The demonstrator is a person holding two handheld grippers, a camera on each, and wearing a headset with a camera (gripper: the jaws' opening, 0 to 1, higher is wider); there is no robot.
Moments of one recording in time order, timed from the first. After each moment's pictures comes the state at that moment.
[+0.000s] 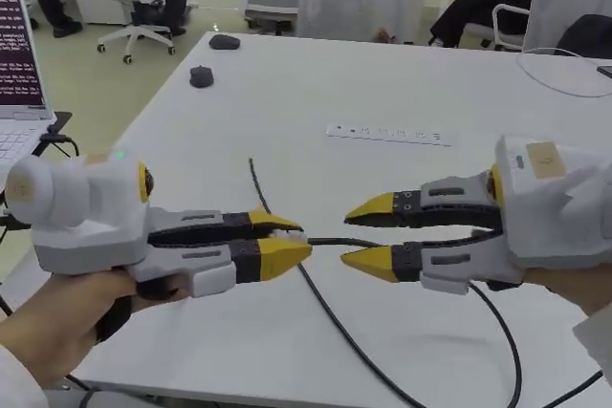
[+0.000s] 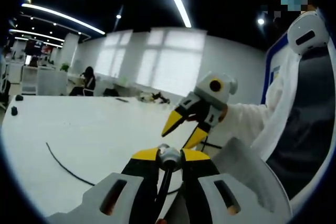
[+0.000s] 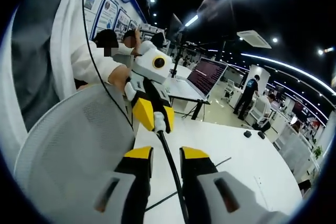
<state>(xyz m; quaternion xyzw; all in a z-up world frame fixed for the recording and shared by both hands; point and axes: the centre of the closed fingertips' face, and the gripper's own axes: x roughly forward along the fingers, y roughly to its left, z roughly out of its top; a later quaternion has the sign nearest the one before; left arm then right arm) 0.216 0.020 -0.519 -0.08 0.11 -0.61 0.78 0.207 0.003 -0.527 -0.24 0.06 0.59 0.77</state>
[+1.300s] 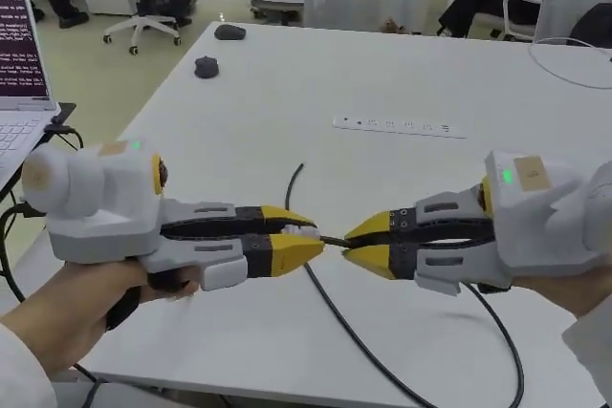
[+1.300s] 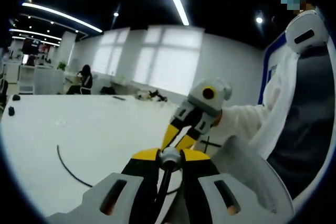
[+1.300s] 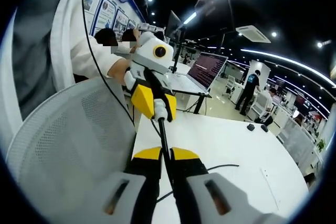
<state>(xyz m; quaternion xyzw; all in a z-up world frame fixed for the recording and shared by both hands) 0.217 0.013 -0.523 -0.08 0.12 -0.62 0.77 0.215 -0.011 -0.555 -0.23 0.08 0.59 0.77</state>
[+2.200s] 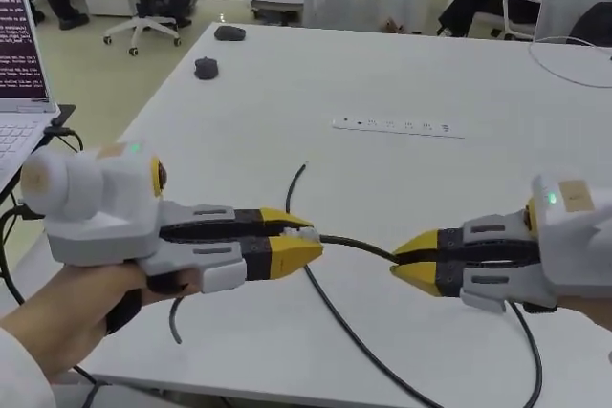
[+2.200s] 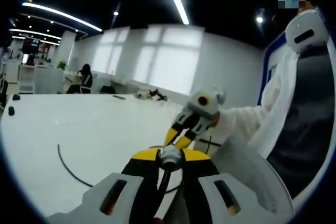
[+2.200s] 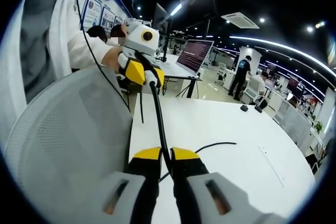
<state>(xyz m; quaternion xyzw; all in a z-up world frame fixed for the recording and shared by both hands) 0.216 0.014 -0.525 -0.07 0.12 -0.62 0.77 0.214 -0.049 -0.578 -0.21 0.13 0.56 0.79</state>
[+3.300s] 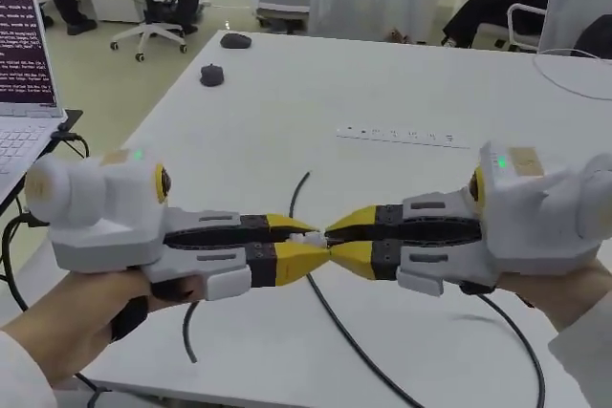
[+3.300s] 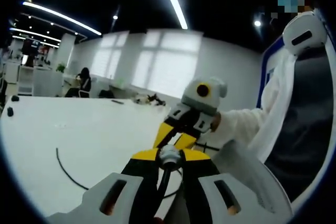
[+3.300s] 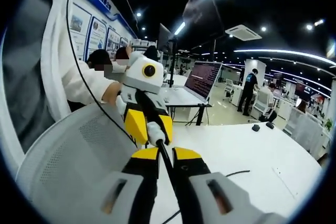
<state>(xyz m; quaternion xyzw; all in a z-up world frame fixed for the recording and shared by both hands) 0.216 0.013 -0.514 -0.09 0.10 -0.62 0.77 0.219 0.017 -0.528 -0.12 0.07 0.60 0.79</state>
